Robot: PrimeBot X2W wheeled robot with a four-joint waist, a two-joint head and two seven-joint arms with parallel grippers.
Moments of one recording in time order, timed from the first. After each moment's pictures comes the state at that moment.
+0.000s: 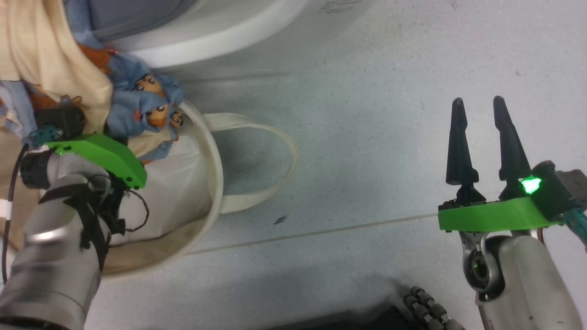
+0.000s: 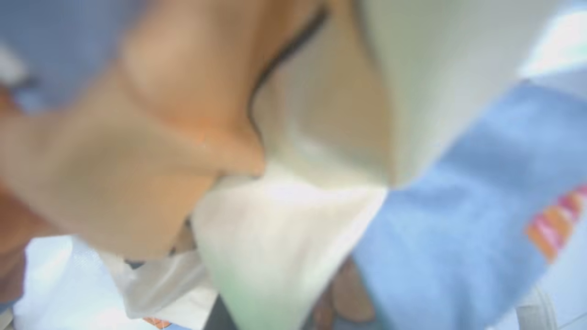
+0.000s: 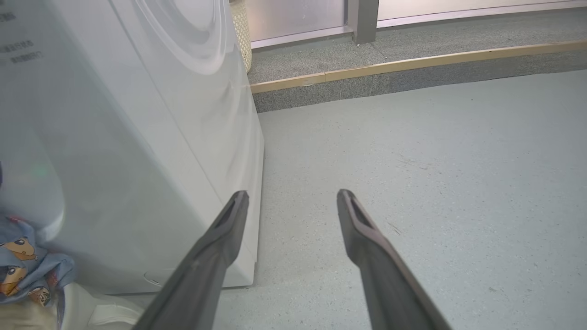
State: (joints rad) left arm -0.98 0.22 -0.38 1.22 -0.56 -0.13 -0.25; right arm -0.29 -0.07 0.10 -0.01 0.26 0.13 -0.25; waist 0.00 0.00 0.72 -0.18
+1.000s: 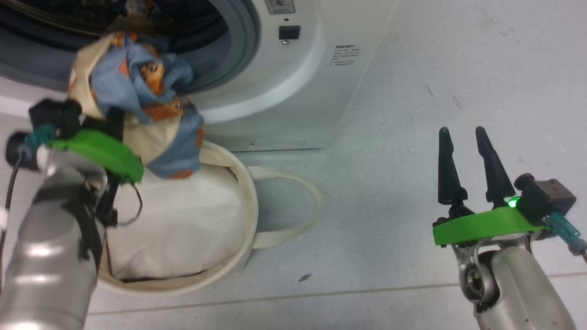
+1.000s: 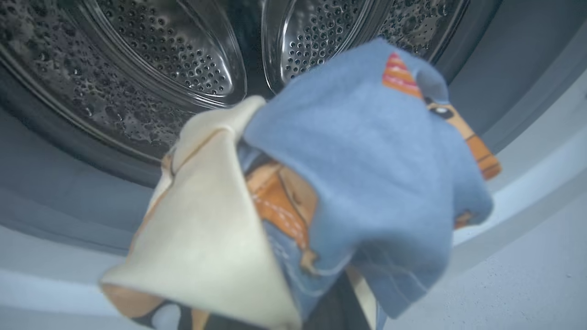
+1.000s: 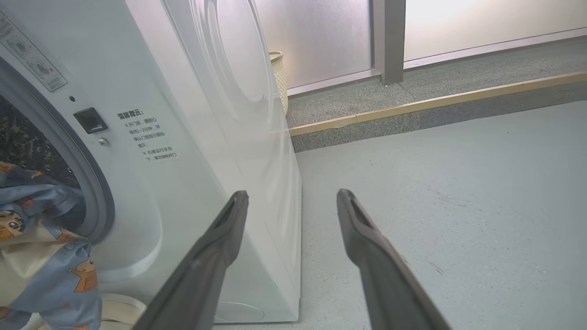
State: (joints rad) left arm -0.82 0.22 -0.13 0.86 -0.26 -0.12 -0.25; right arm -0.28 -0.12 0.16 0.14 0.36 0.13 -0.25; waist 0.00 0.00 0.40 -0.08
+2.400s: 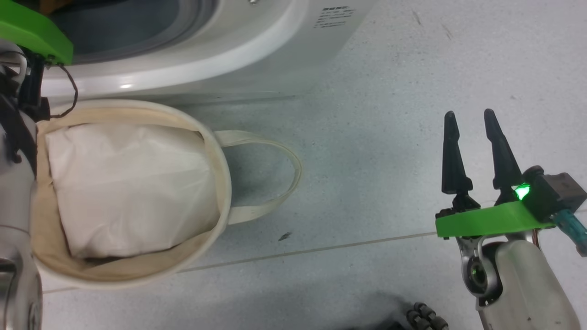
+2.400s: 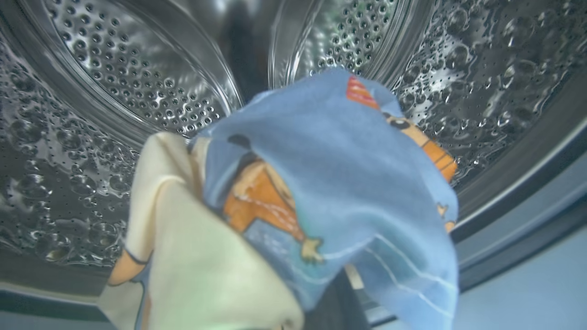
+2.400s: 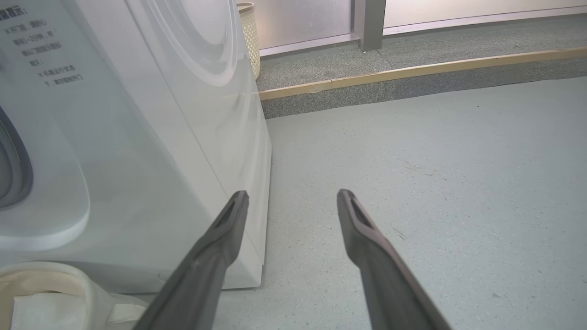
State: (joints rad) left arm -1.22 0.28 -0.06 0.98 -0.15 -0.12 -0.26; right arm -0.28 -0.10 0.13 0.05 0.29 0.13 -0.25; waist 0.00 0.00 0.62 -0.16
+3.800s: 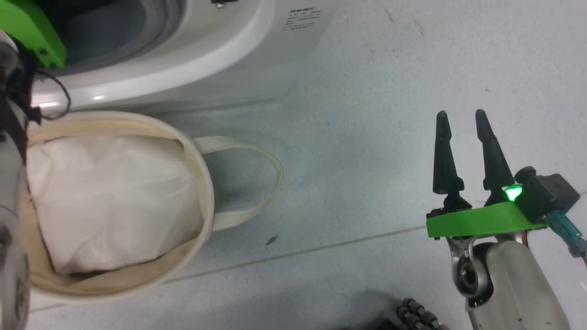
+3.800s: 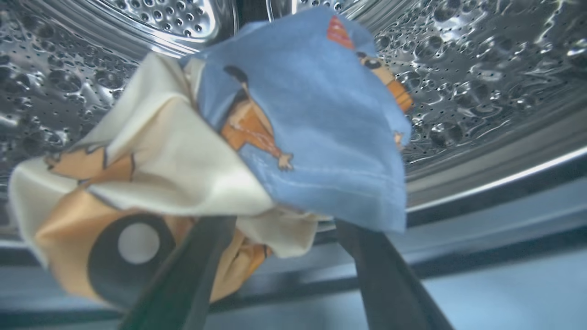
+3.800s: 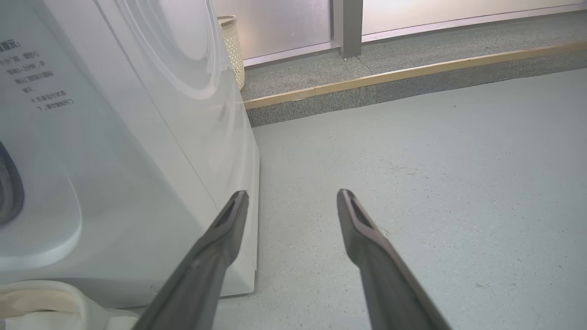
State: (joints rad) left arm -1.39 0.29 -0.14 1.30 -0.26 -0.11 -0.05; right arm -0.28 -0.06 0.13 0.05 0.29 0.13 -0.25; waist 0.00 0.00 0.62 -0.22
